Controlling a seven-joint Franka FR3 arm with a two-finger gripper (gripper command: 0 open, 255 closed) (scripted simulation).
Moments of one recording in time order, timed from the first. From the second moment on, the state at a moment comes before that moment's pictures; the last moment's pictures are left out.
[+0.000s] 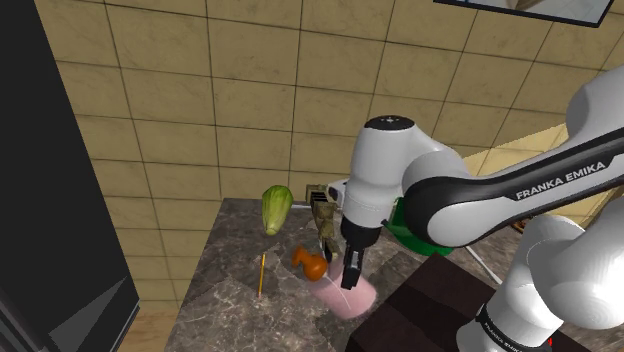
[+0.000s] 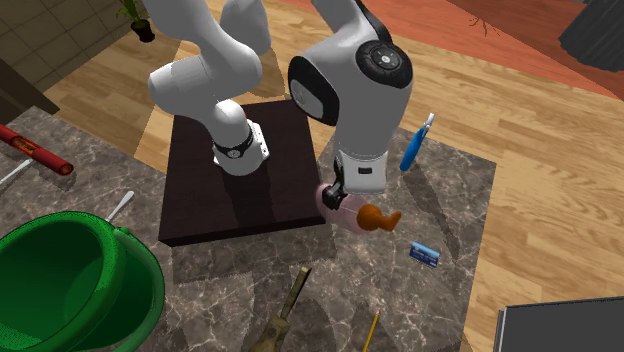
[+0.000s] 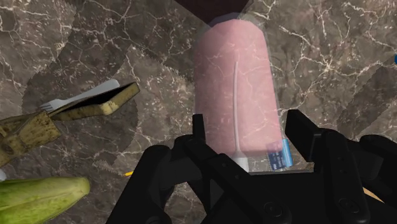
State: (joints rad) arm 0.32 -0.42 0.46 -2.61 0.18 2.22 0.00
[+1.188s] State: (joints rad) arm 0.32 -0.53 0.40 -2.45 0.17 1.95 -0.02
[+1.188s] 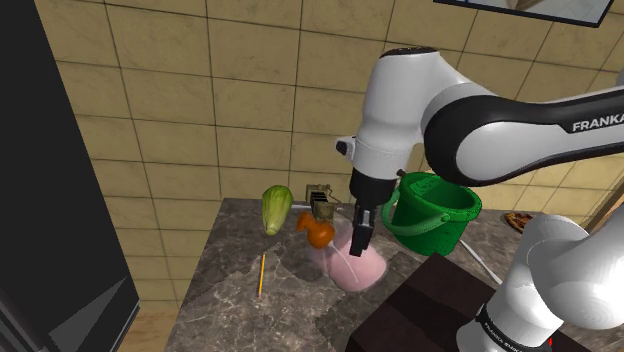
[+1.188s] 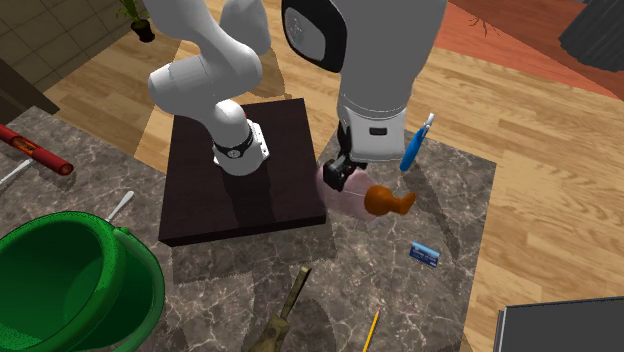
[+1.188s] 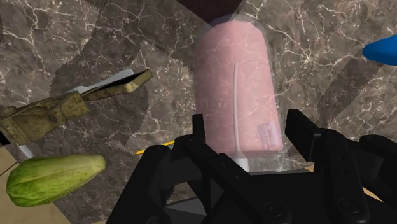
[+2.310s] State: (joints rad) arm 0.23 -0.69 0.16 -2.52 0.06 1.84 -0.29
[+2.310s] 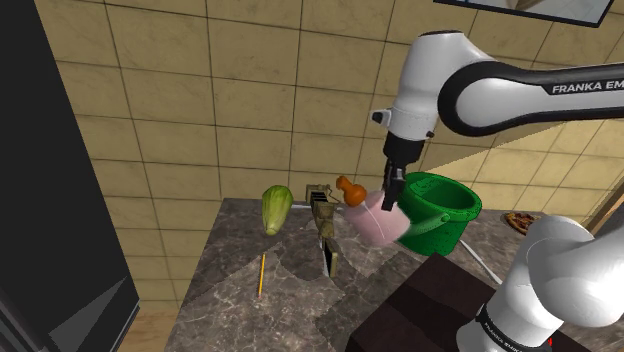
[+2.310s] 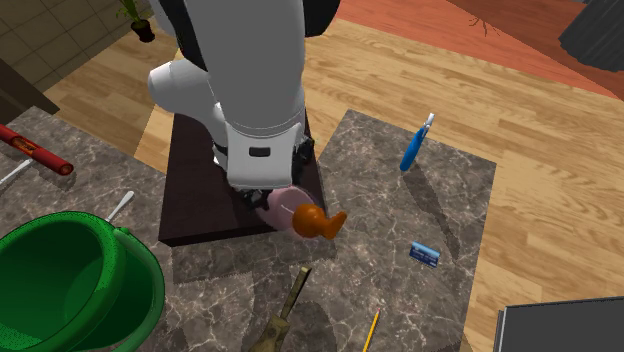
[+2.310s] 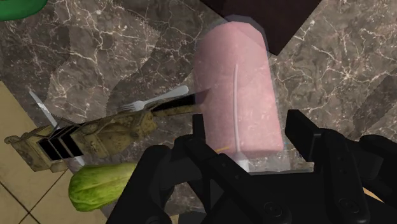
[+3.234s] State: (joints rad) arm 0.08 -0.66 -0.15 -2.50 -0.12 1.87 -0.63
